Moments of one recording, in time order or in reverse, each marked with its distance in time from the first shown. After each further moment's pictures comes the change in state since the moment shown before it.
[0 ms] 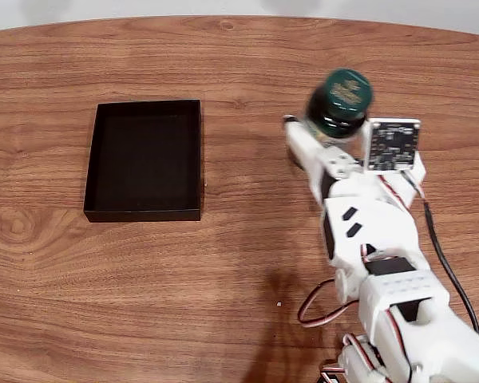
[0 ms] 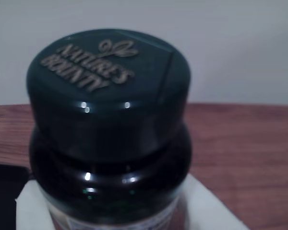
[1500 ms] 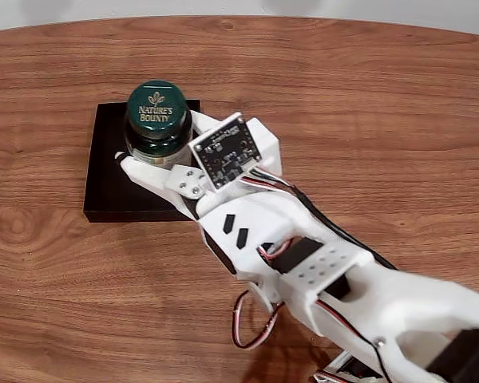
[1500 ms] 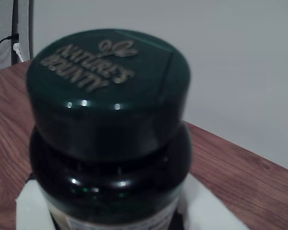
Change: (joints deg) arm -30.1 -22.4 -18.1 -7.6 7.0
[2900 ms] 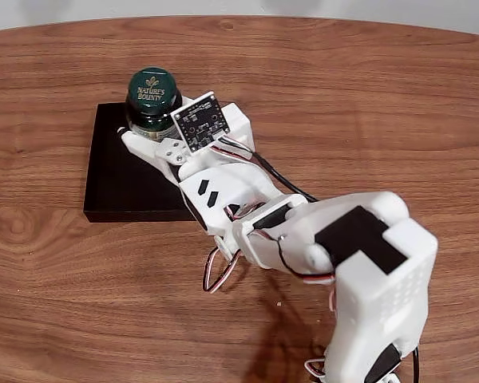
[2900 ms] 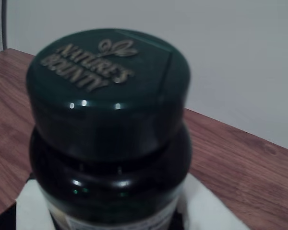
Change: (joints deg) arm 4.7 -43.0 -24.3 -17.4 -2.5
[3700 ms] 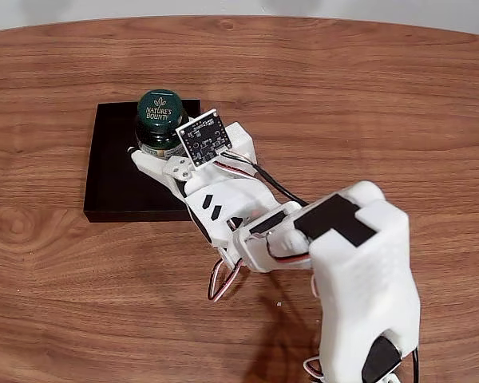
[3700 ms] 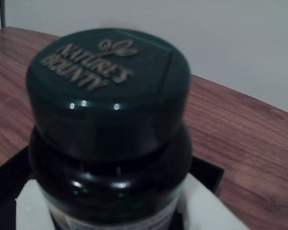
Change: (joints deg) arm -0.1 -9.0 -1.1 -3.6 -1.1
